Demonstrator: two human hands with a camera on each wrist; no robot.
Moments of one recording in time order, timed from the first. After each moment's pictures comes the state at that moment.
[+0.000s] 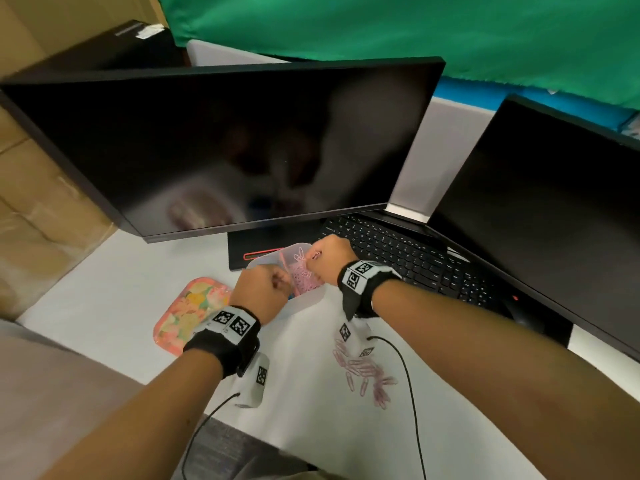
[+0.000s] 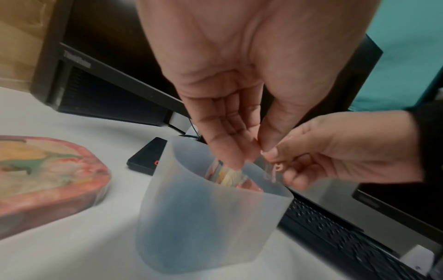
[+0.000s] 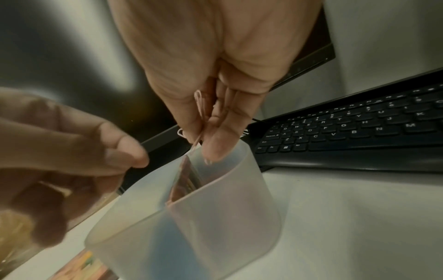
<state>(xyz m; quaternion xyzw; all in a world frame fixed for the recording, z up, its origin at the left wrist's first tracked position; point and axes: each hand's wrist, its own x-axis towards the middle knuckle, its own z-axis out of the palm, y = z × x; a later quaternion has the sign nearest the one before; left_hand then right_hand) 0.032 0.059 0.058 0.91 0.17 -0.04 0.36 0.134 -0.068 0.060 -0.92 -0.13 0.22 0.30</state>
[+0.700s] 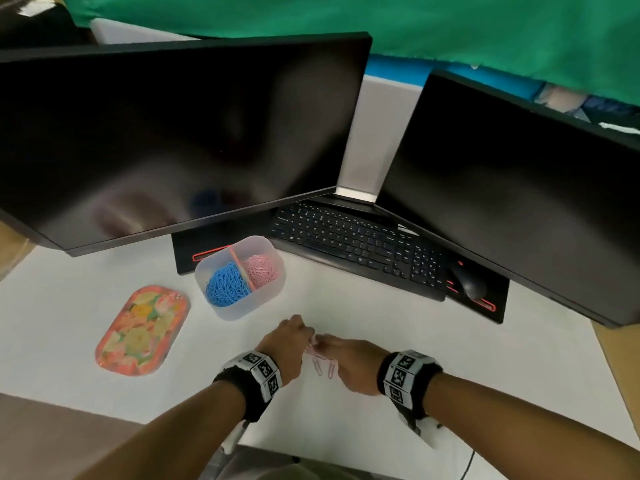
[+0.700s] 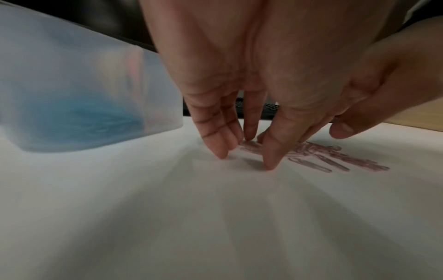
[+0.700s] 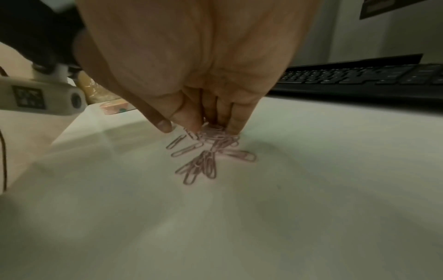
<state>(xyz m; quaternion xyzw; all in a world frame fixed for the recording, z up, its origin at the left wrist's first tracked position) -0.005 -0.030 -0.030 0.94 -0.14 -0.25 0.16 0.002 -0.218 -0.008 -0.85 -0.32 0.36 0.20</state>
